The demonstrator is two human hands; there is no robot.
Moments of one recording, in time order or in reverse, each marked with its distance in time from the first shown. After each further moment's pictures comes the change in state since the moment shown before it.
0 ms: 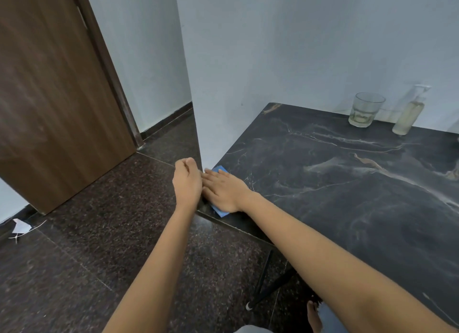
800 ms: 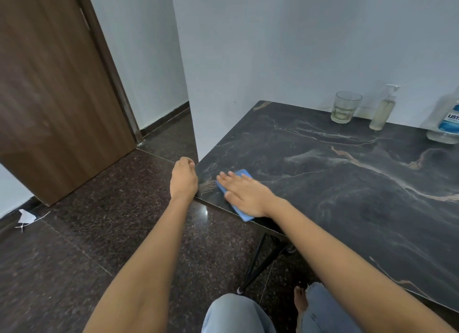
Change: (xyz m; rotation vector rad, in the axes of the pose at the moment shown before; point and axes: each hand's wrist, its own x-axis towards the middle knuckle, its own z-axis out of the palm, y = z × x) left_hand -0.021 -0.015 -0.001 0.523 -0.085 0.216; right_hand -0.115 0.016 -0.014 -0.036 -0.043 0.070
